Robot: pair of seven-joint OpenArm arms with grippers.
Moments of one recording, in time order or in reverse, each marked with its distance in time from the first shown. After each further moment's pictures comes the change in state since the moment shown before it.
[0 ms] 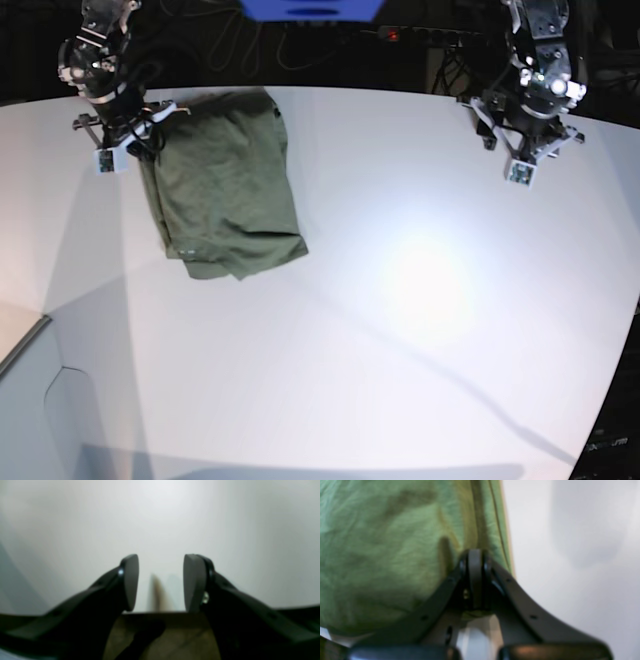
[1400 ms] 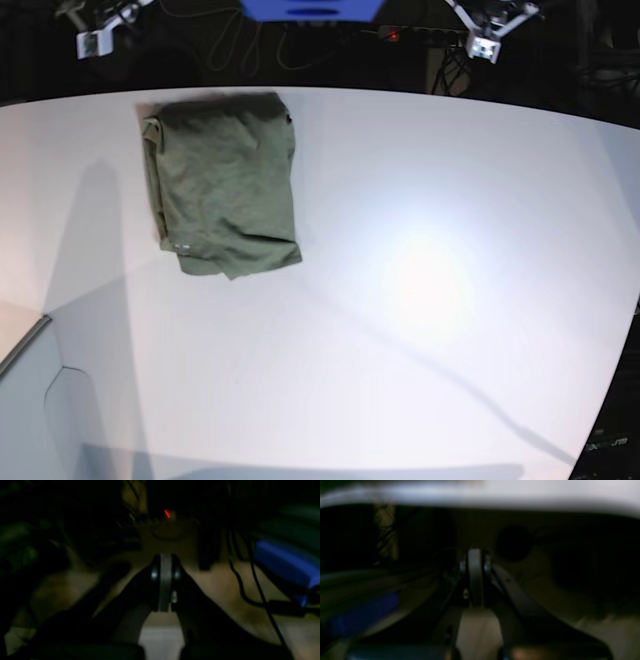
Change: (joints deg) left arm 19.4 7.5 0.0 -4.1 0.1 -0.1 -1.4; right arm -25.4 -3.1 2.7 7.1 4.7 0.1 0.2
